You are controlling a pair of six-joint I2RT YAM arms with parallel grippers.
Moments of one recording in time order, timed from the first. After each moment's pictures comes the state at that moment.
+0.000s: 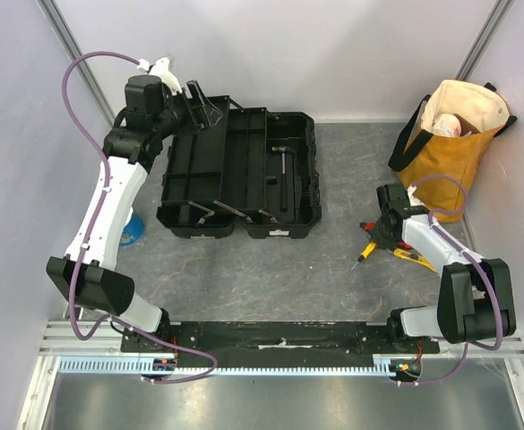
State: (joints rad) left arm -0.23 1.54 1.75 -0.57 0.19 -0.43; right arm 0.11 1.36 0.73 -0.60 0.22 0.81
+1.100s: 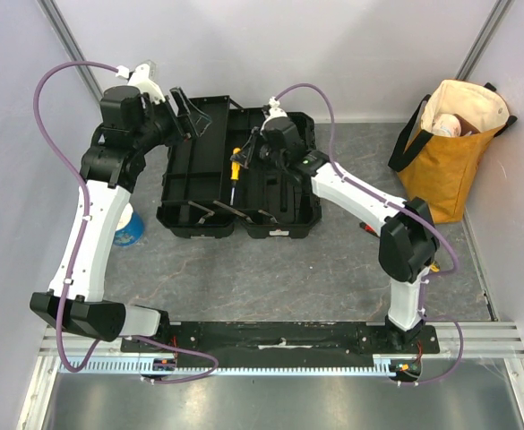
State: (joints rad) left arm -0.20 1.36 1.68 -0.61 0.21 -0.43; right arm 0.68 1.90 1.67 -0.16 -0.05 0.71
